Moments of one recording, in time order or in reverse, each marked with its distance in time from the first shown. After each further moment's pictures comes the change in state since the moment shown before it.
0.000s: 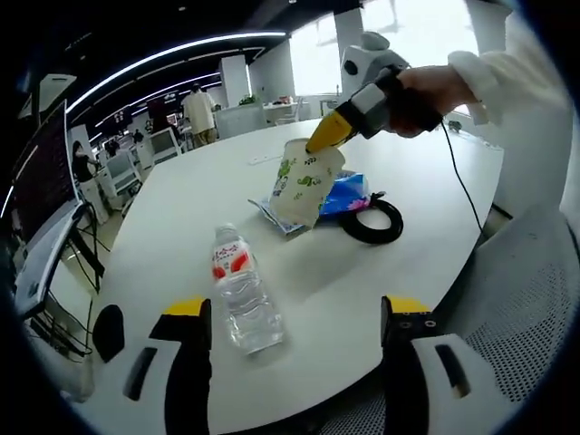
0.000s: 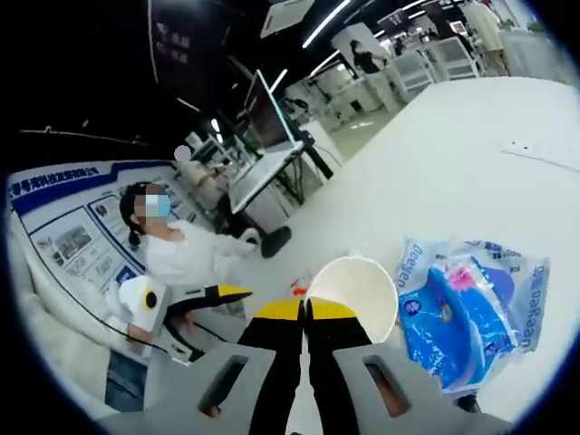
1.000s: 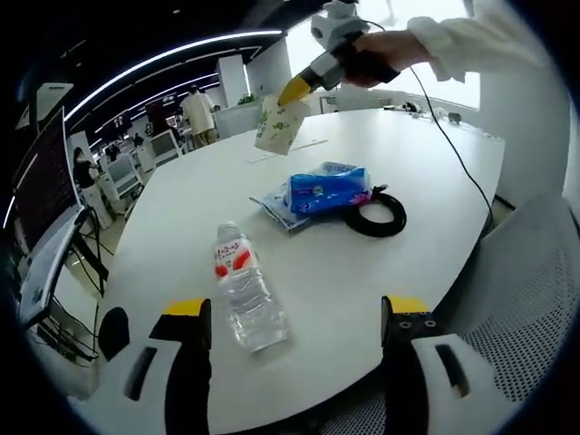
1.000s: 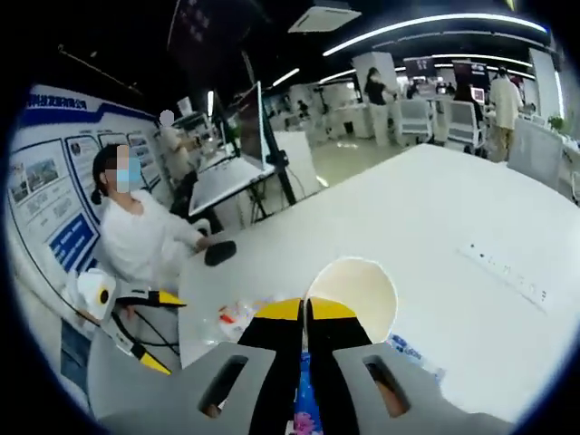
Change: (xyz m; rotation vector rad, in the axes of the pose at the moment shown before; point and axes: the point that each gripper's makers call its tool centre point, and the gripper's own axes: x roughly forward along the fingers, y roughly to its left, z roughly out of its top) left arm 0.000 0.000 -0.004 0.029 0.024 0.011; right arm -0.017 -0.046 0.078 -0.326 0.022 -0.202
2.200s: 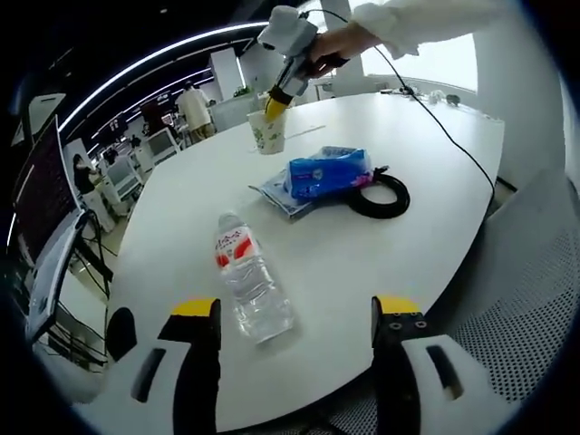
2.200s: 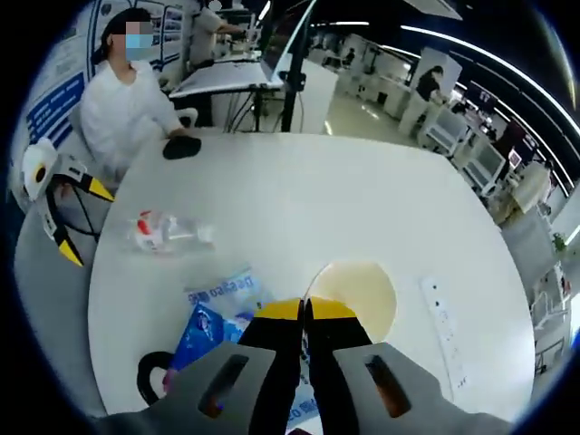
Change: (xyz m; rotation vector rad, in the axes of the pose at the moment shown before) left arm 0.003 0.003 -0.014 0.064 0.060 0.017; right arm 0.049 -0.070 -0.029 -0.438 0.308 -0.088
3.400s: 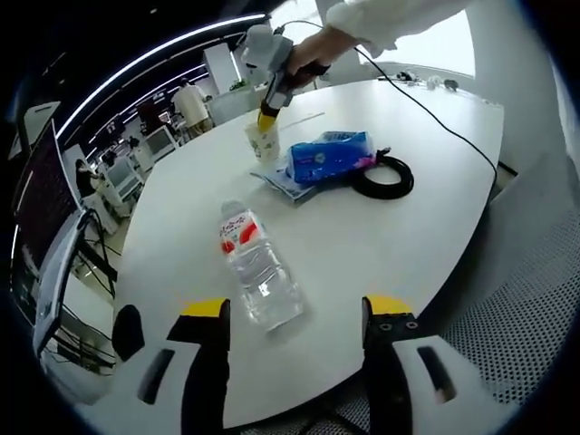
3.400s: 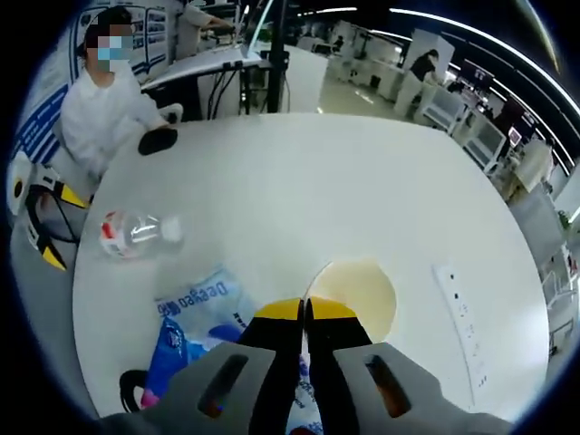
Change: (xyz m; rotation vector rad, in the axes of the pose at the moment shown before) left arm 0.001 0.008 -0.014 0.042 0.044 0.011; right arm 0.050 -0.012 -0.013 0.077 0.055 0.004
